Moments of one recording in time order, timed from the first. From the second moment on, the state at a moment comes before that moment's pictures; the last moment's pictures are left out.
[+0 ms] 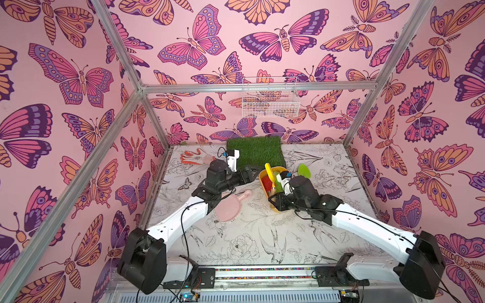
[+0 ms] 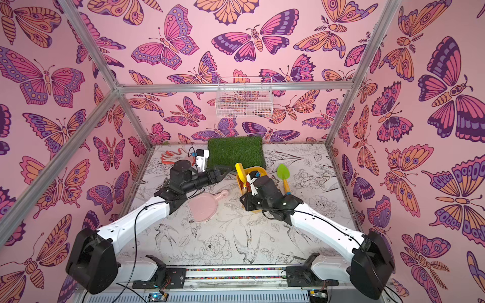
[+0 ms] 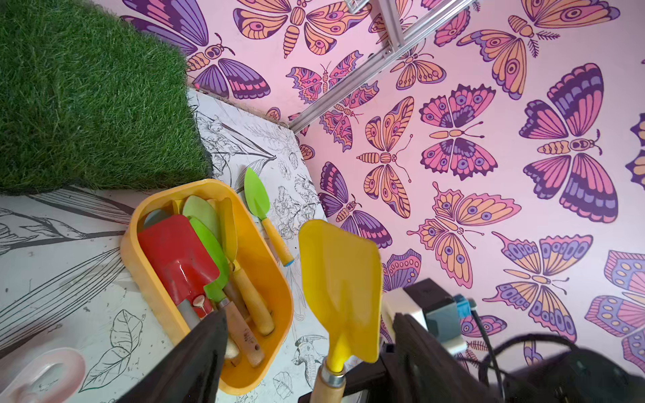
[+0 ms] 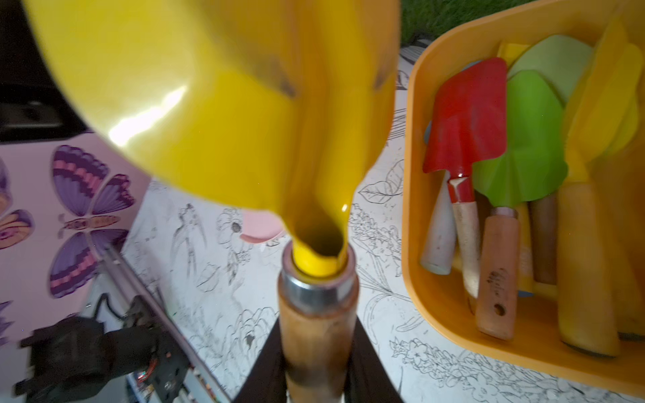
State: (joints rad) left arm -0.47 1.34 0.90 0.21 0.50 -0.80; right arm 0.78 1.23 0.90 -0.34 -0.23 0.55
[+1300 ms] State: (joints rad) left arm -0.39 1.47 0.79 0.91 0.91 -0.92; right arm 0.62 1.22 0.89 -0.08 -1.10 0.65
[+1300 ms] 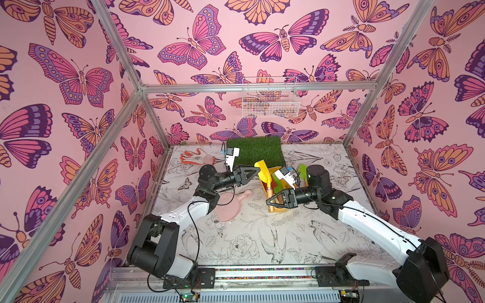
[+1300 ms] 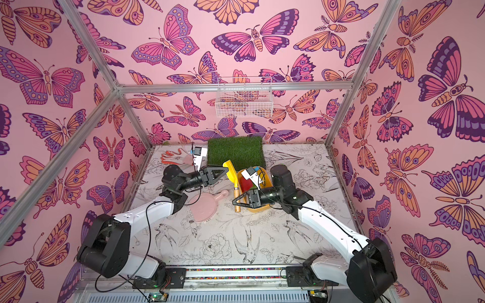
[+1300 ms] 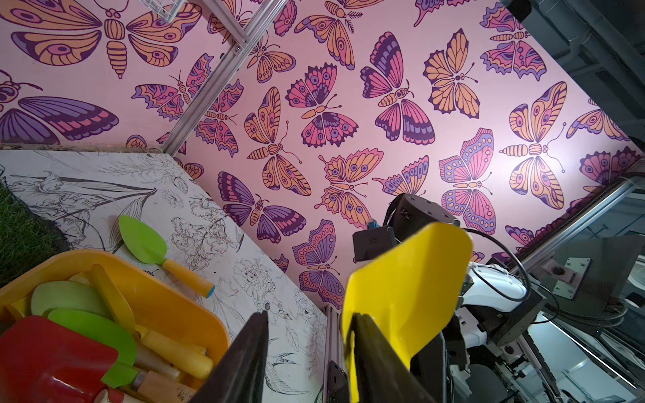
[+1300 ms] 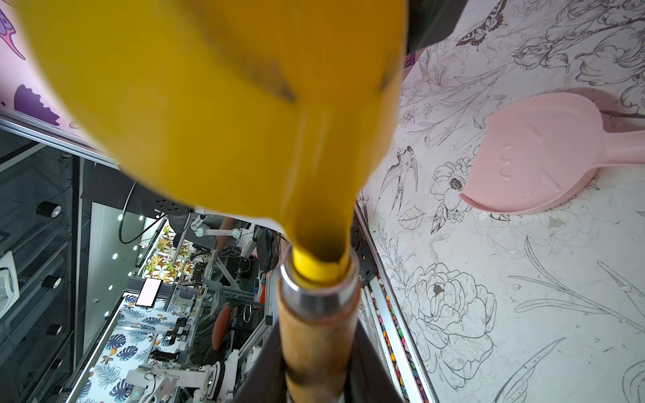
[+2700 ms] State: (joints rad) left arm -0.40 1.23 0.78 0.40 0.58 -0.71; right arm 0.80 1.13 0.94 -0.40 -0.24 0.46
